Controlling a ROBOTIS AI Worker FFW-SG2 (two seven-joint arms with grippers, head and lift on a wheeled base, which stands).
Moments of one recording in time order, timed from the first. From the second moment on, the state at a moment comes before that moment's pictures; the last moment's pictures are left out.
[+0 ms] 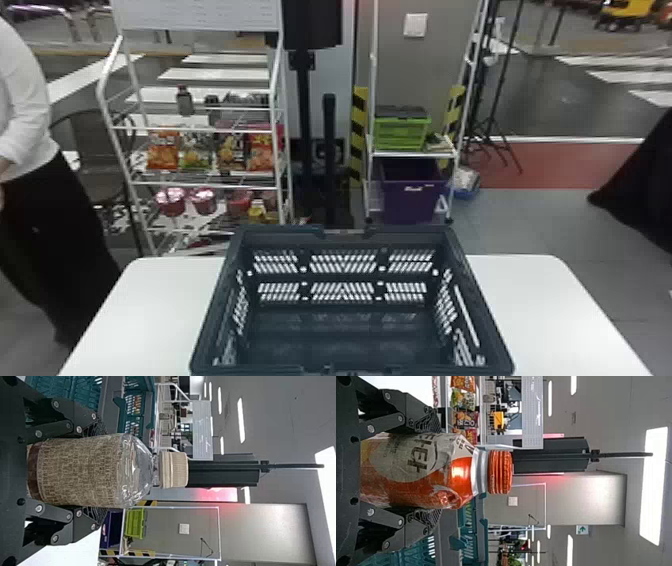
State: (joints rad) left arm 1.01 0.00 -0.03 -1.90 -0.06 -0.74 -0.04; right arm 1.10 -0.01 -0.18 -2.08 -0.21 -0.60 0.46
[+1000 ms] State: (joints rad) left arm 1.01 0.00 -0.04 -1.89 -0.06 -0.78 -0.01; right arm 1.10 0.00 -0.18 -2.16 -0.20 -0.58 0.45
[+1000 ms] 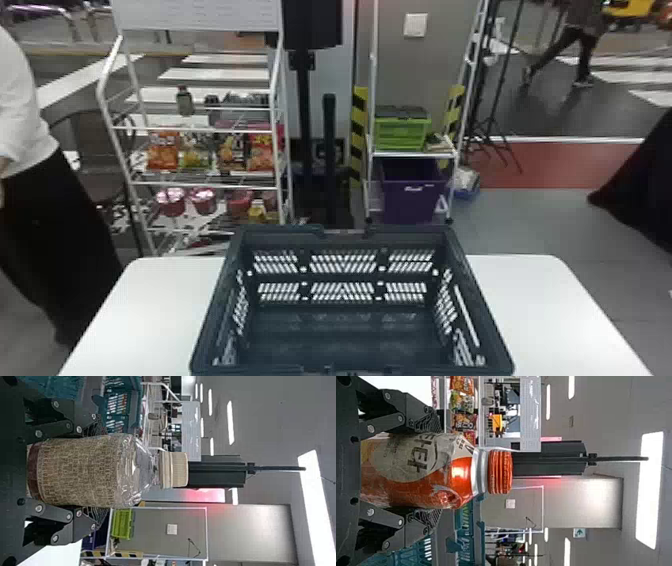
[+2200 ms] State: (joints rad) left arm 1.00 0.15 -0.13 -1.86 -0.01 -0.83 0.09; right arm 0.34 -0.04 0.25 -2.48 0.05 0.88 0.03
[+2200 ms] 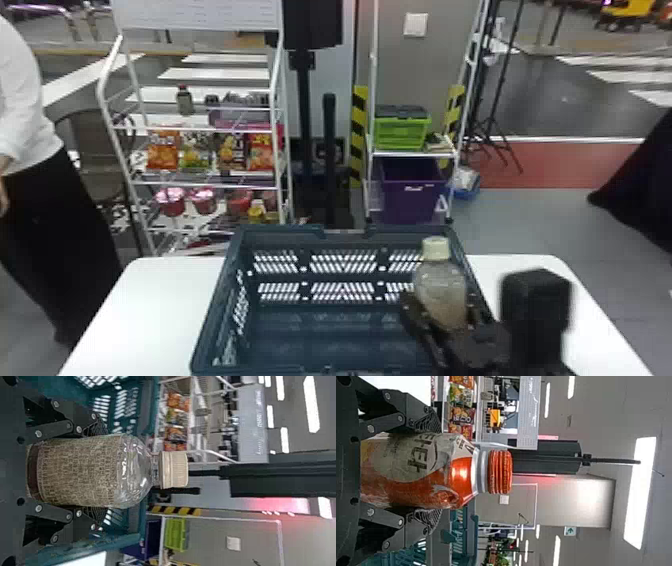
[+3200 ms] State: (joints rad) left arm 0.96 0.15 -0.12 -1.80 0.06 -0.84 0.07; right arm -0.26 0.00 0.41 -1.94 -0.04 1.51 0.01
